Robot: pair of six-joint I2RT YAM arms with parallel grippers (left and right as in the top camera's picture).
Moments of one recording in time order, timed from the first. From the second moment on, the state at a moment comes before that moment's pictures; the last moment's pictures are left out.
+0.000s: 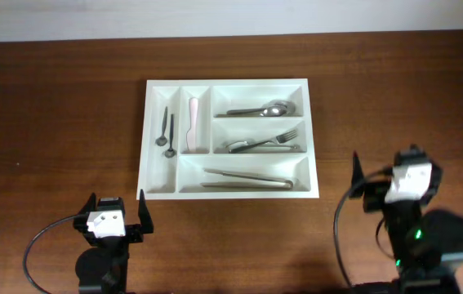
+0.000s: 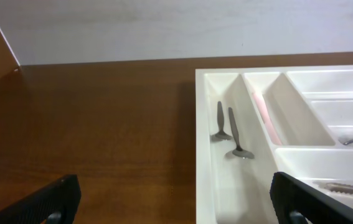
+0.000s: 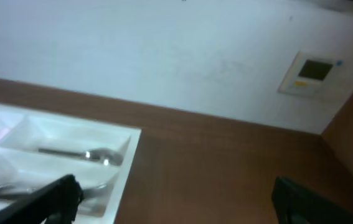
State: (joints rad) left arm 0.00 0.01 0.09 -0.28 -0.08 0.04; right arm 0.03 0.43 0.60 -0.33 0.03 -0.18
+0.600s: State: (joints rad) left arm 0.00 0.01 0.09 -0.28 -0.08 0.04; right arm 0.02 0.04 0.16 -0.30 -0.01 -0.18
